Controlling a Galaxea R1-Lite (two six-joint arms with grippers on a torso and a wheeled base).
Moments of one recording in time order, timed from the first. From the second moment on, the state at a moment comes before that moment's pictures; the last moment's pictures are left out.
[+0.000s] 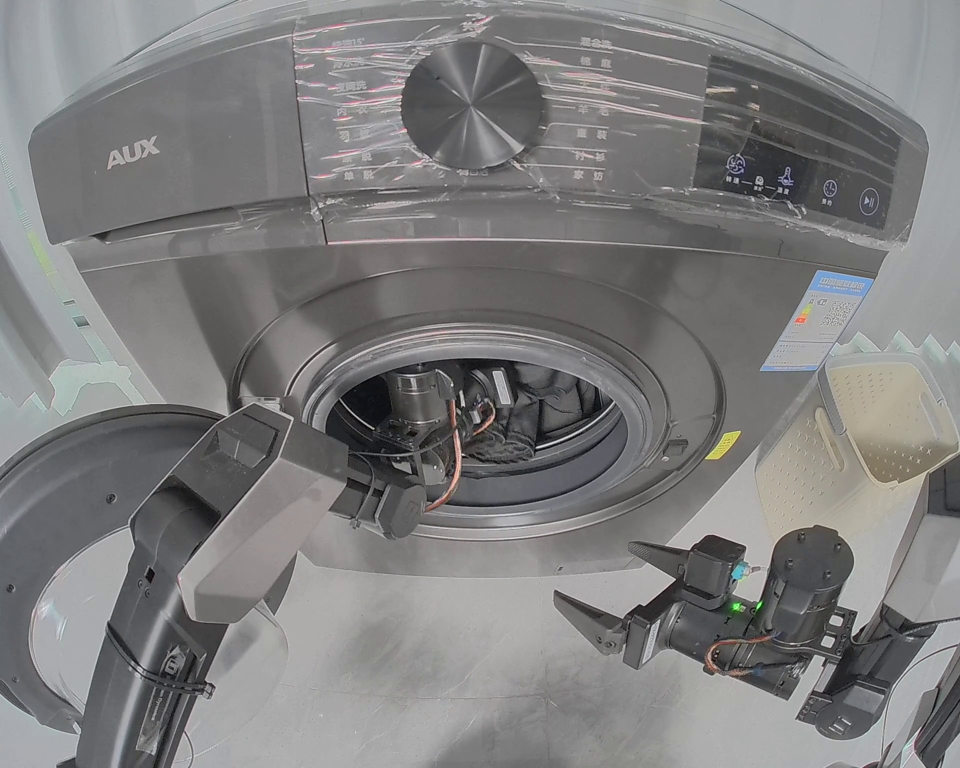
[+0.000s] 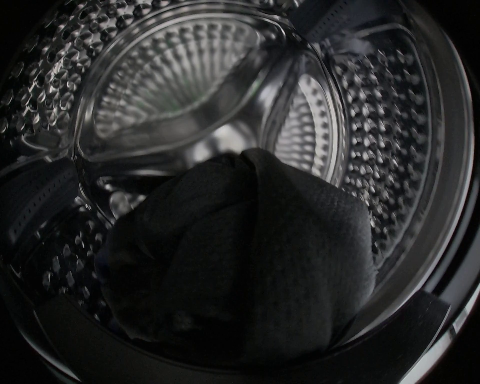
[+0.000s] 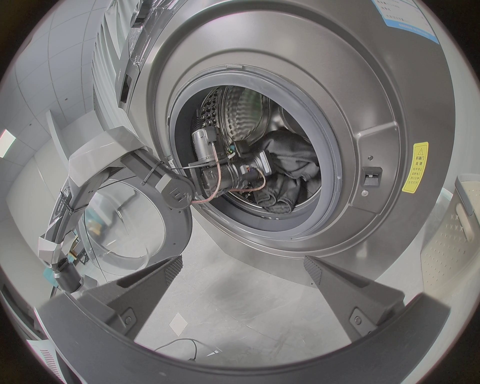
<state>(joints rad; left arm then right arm) -0.53 2.57 -1.73 -0.97 0.17 -0.21 0.75 1.95 -0.22 -1.54 -0.07 0.15</state>
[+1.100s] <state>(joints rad) -0.55 2.55 -1.53 -0.91 0.12 -0.19 0.76 1.96 -0.22 -1.54 -0.07 0.15</state>
